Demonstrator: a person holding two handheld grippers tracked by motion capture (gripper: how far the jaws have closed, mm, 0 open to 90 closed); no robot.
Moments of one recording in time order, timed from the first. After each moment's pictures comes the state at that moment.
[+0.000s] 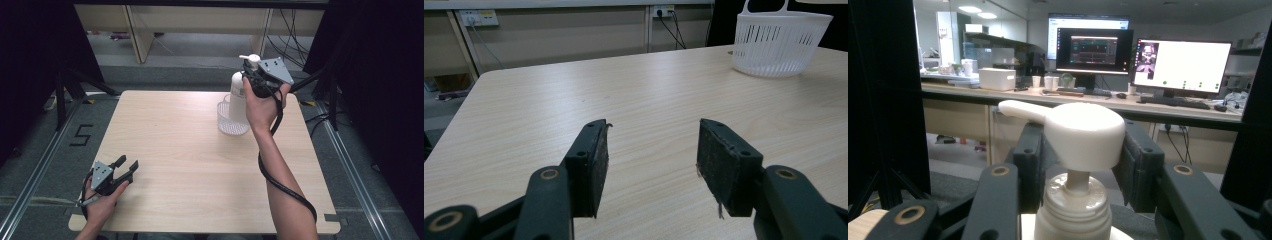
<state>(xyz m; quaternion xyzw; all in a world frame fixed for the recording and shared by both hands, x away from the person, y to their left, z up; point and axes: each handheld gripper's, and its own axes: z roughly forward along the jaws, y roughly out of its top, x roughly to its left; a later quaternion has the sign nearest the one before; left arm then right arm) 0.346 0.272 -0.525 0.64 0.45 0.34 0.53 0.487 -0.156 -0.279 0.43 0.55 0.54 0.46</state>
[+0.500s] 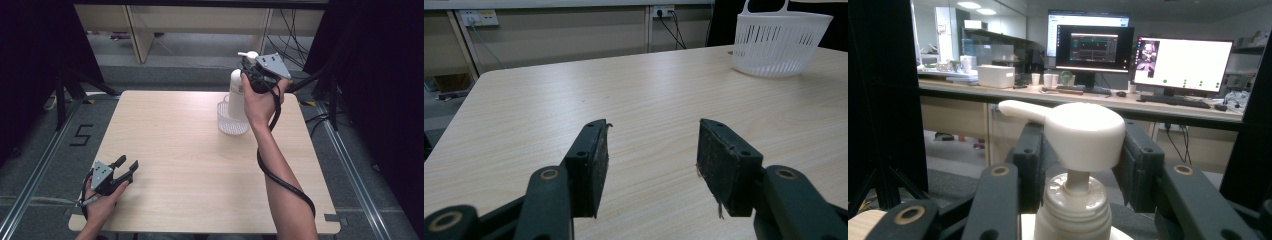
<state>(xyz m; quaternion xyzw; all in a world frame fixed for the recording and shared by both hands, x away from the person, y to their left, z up) 0.346 0.272 -0.525 0.64 0.45 0.34 0.53 0.499 -0.152 -0.275 0.44 0.56 0.54 0.46</state>
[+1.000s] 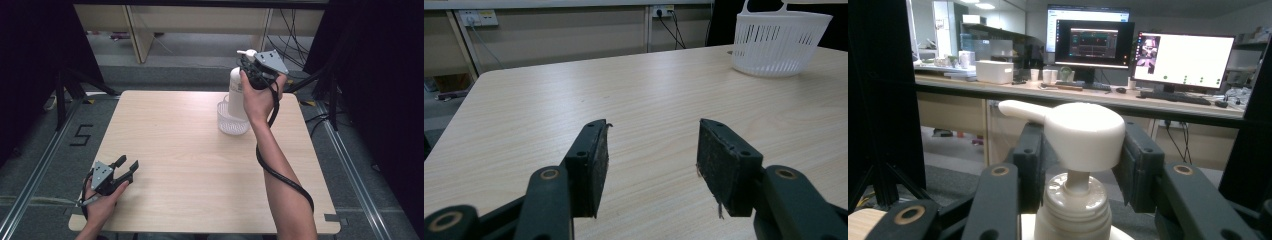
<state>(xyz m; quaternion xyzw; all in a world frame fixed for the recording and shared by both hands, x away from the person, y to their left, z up) 0.347 0.271 -0.525 0.63 0.45 0.34 0.53 0.512 -0.151 -0.276 0.44 0.56 0.53 0.46</state>
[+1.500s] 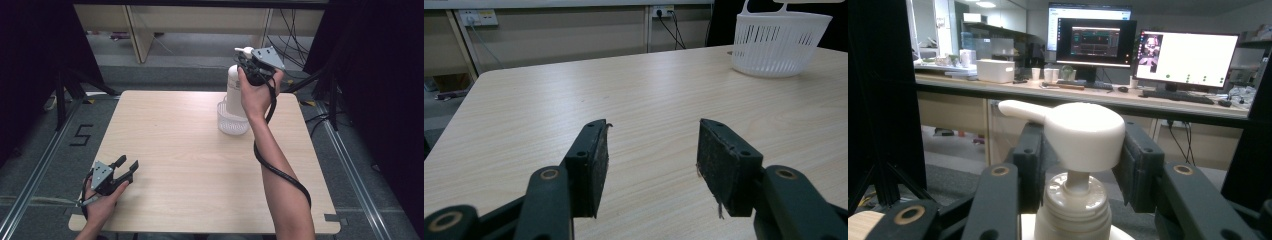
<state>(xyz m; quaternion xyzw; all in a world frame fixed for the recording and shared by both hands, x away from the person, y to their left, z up) 0.346 0.272 -0.525 0.64 0.45 0.34 0.53 0.523 -0.146 -0.274 0.44 0.57 0.53 0.46</state>
